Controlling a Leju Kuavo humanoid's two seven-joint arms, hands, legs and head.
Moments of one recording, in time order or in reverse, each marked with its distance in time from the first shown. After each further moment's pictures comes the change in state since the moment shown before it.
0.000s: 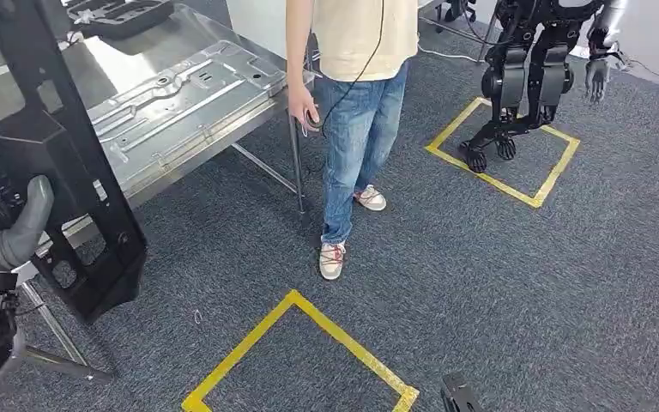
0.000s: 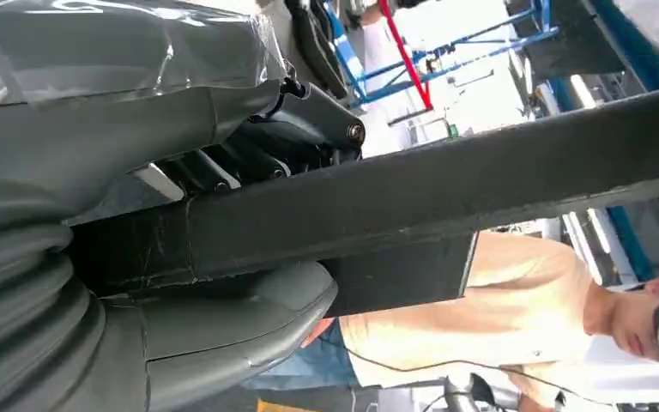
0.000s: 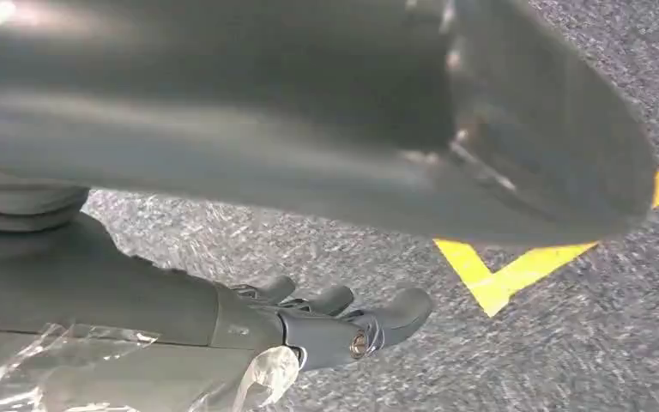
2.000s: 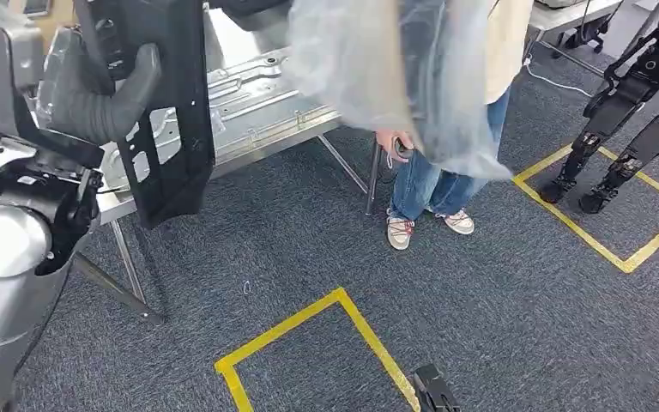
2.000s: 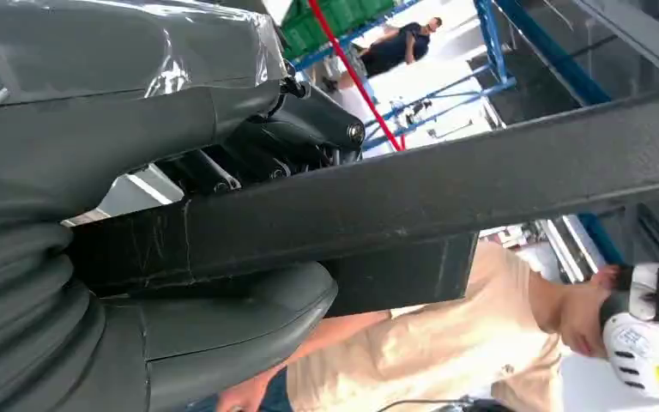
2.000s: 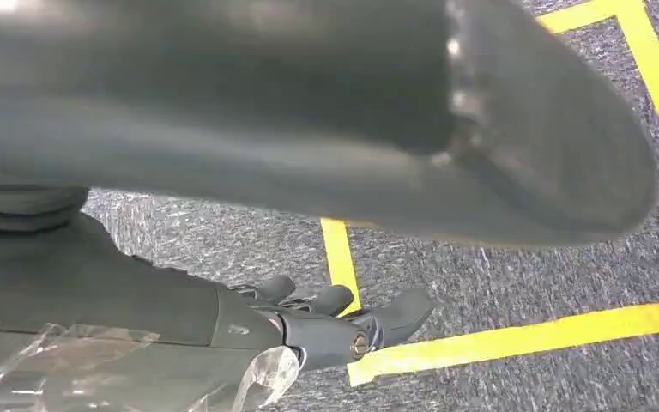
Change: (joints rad) left arm -0.685 -0.228 -0.461 0.216 -0.095 0.050 0.276; right arm -0.040 0.064 0.097 0.000 -0.029 0.024 -0.031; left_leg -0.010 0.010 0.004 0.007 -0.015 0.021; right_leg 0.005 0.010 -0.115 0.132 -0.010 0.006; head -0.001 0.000
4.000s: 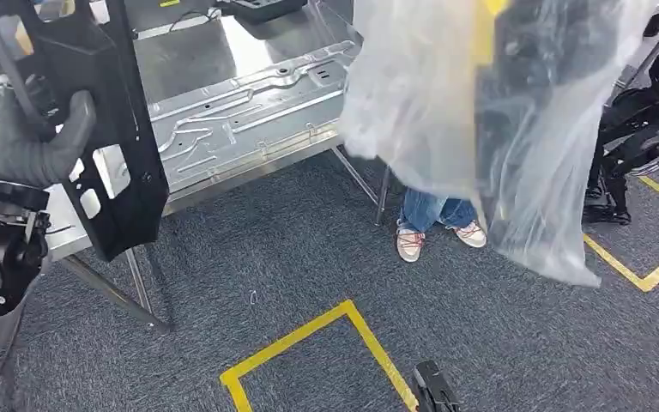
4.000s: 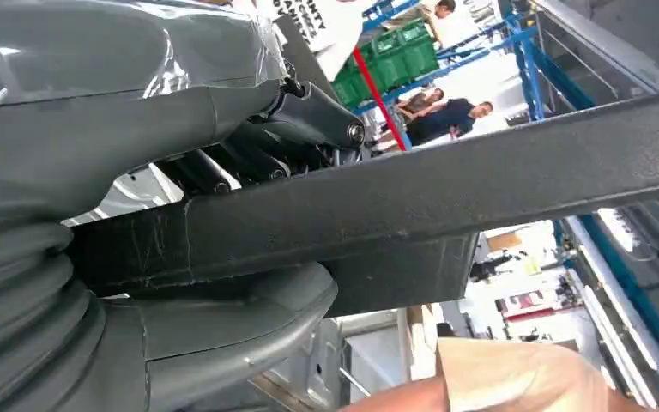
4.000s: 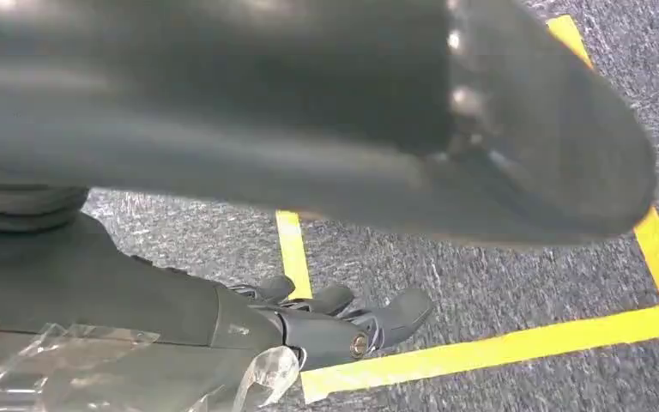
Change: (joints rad) left arm 0.233 0.183 0.162 -0.102 0.030 0.000 -0.080; right arm -0.010 0.003 0.021 0.000 -0.069 0.019 -0.002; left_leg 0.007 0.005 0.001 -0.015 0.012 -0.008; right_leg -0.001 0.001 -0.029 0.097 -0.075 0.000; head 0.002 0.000
